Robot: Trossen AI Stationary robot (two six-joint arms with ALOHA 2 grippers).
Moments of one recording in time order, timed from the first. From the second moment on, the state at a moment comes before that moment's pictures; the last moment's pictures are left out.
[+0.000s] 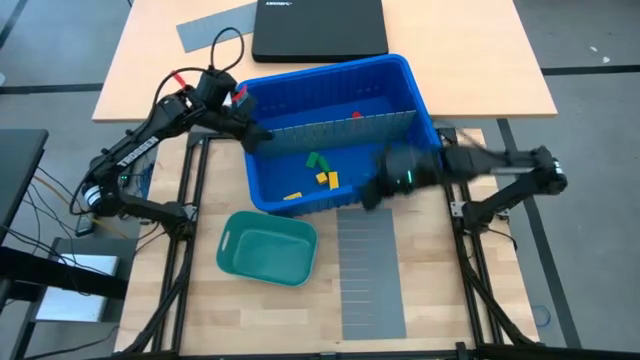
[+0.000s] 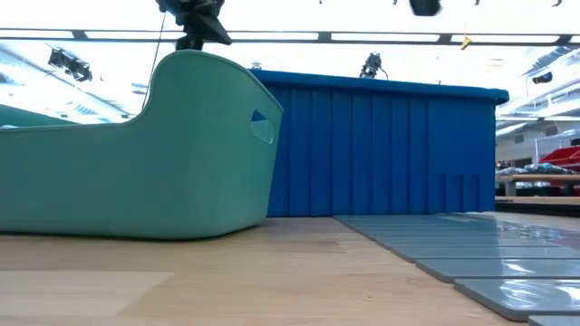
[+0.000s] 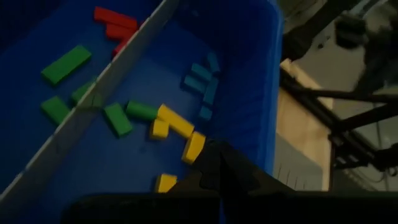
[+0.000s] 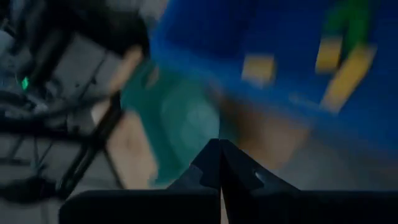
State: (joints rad) left arm 0.70 1.28 1.47 -0.90 0.47 -0.22; right arm 0.10 1.32 1.44 -0.80 0.20 0.98
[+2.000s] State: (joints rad) left arm 0.84 1.26 1.48 -0.81 0.44 -0.32; right arm -0.42 2.31 1.92 -0.91 0.05 0.65
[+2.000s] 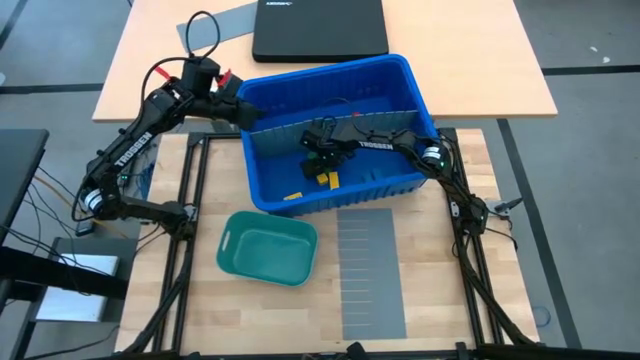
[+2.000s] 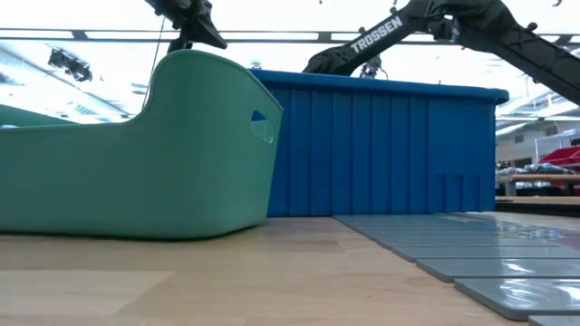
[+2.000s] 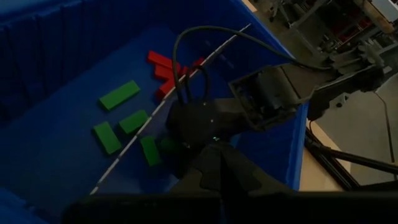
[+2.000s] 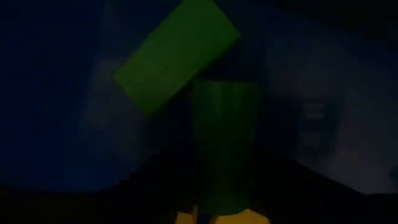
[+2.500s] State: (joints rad) left arm 0.84 1.26 1.48 -0.81 0.45 -0.30; right arm -0.41 2.26 2.04 -0.96 0.06 0.59
